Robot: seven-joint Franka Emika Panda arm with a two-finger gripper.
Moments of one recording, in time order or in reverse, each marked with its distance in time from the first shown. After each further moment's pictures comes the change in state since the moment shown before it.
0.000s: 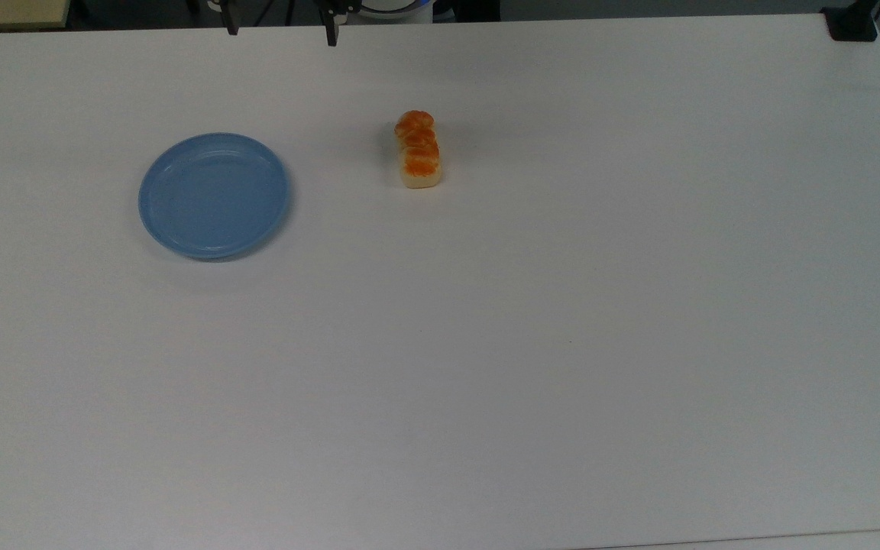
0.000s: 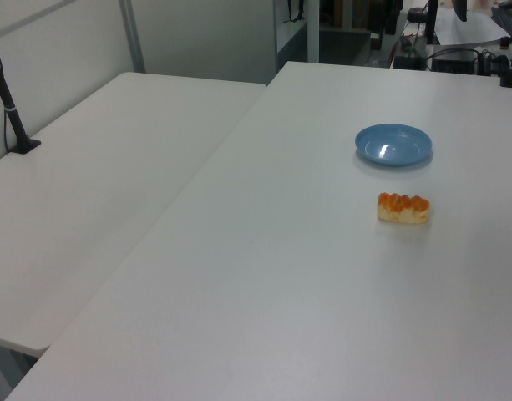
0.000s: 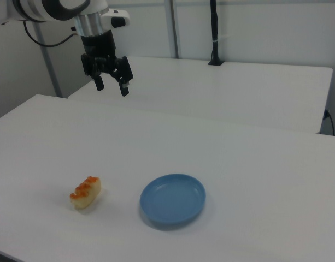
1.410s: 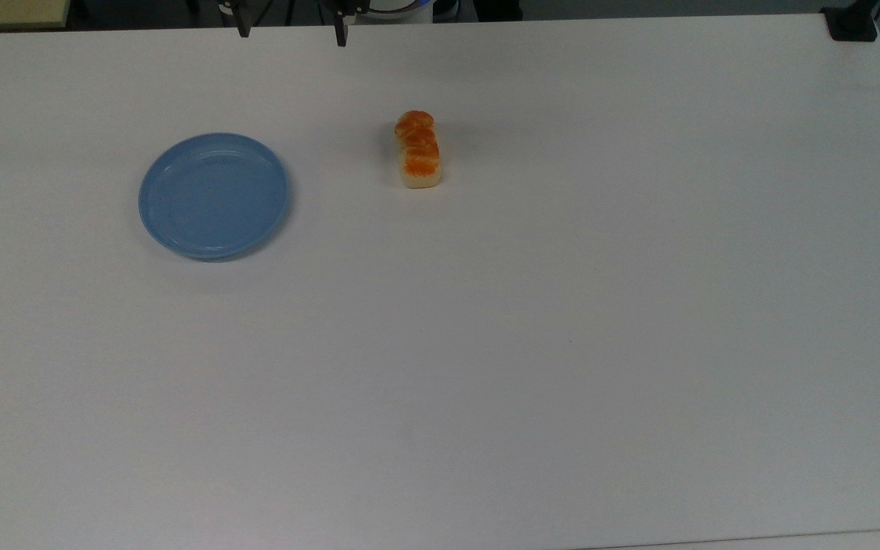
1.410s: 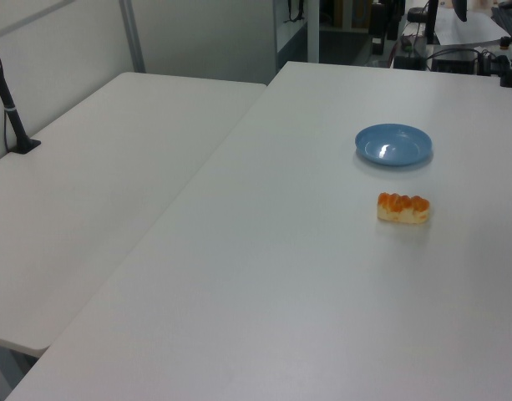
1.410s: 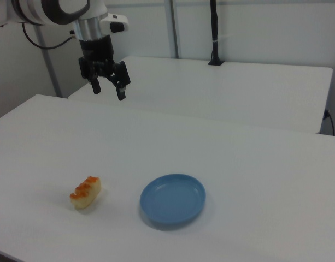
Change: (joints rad) arm 0.000 -0.015 0.002 -0.038 0.026 0.002 0.000
